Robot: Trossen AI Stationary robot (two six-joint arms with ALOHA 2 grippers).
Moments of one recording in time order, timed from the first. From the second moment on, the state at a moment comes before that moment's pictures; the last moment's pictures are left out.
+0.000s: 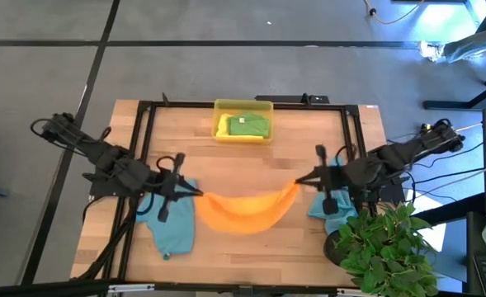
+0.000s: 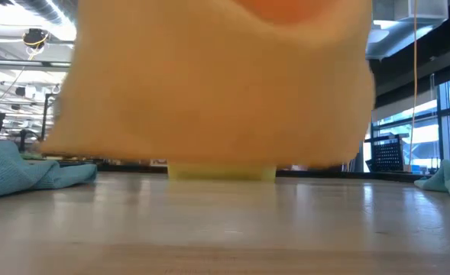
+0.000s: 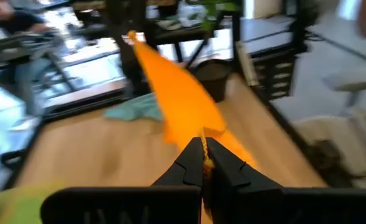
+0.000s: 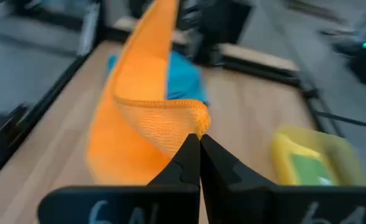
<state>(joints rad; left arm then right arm) -0.52 0.98 1.01 -0.39 -0.39 0.03 0.43 0.98 1.02 -0.50 0.39 -0.02</state>
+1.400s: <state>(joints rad) 0.15 0.96 0.69 -0.46 -0.38 0.07 -0.17 1.12 0.64 -0.18 0.51 -0.21</state>
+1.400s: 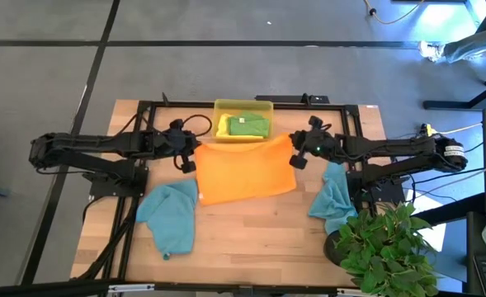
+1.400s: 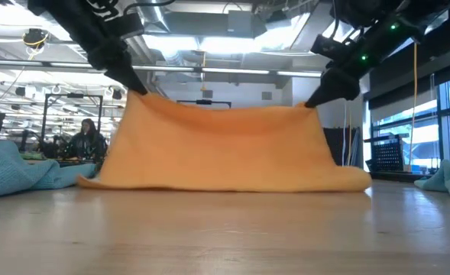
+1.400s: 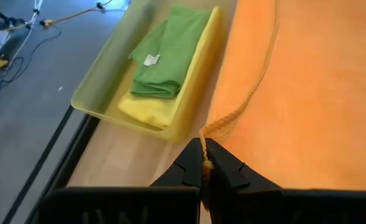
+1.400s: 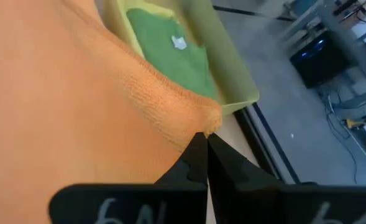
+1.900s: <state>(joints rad) -0.01 0.96 0.67 -0.50 -0.32 0.09 -0.09 1.12 0.43 -0.06 0.36 -0.21</state>
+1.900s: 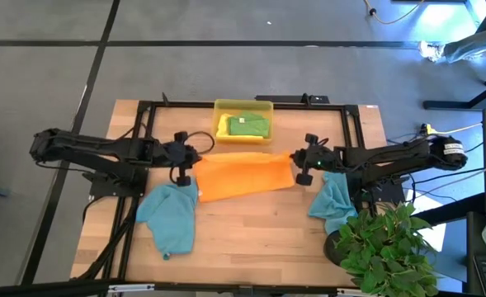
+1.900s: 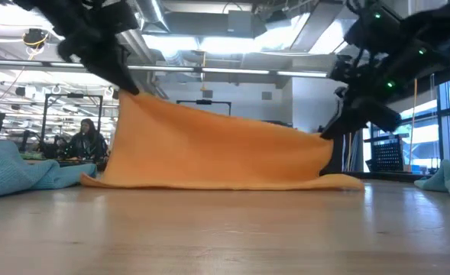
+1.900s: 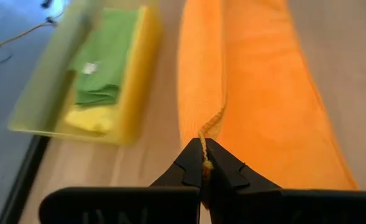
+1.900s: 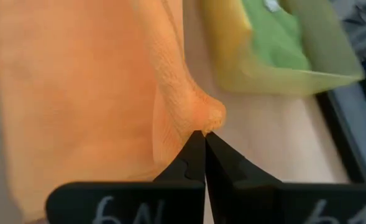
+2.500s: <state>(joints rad) -0.17 0.96 0.41 -0.24 -0.27 0.06 0.02 1.12 0.29 0.08 0.21 -0.21</state>
